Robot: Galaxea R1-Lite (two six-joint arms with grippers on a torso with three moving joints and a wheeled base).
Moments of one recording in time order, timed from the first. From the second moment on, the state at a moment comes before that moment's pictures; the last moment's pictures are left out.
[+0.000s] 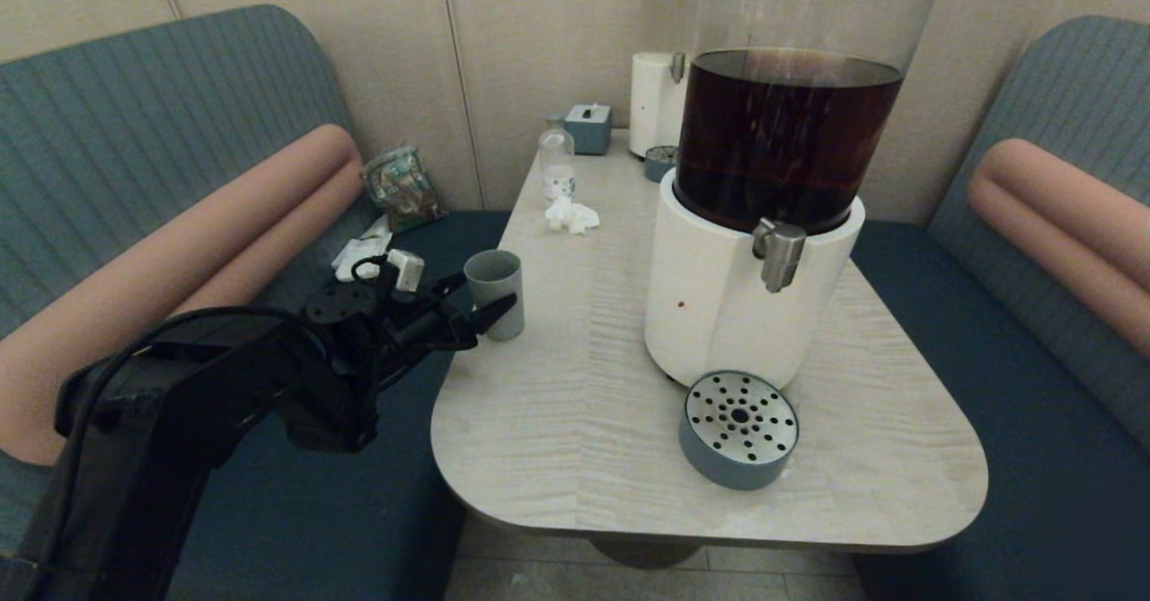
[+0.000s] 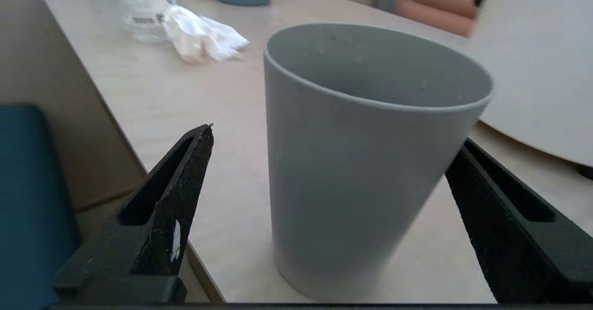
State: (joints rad) left arm -0.07 2.55 -1.30 -1.52 -0.65 -0.17; right arm 0.00 0.00 0.00 0.00 0.00 -0.01
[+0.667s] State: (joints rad) left arm -0.09 2.61 -1.39 -1.52 -0.64 -0.17; right arm 0.00 0.00 0.00 0.00 0.00 -0.01
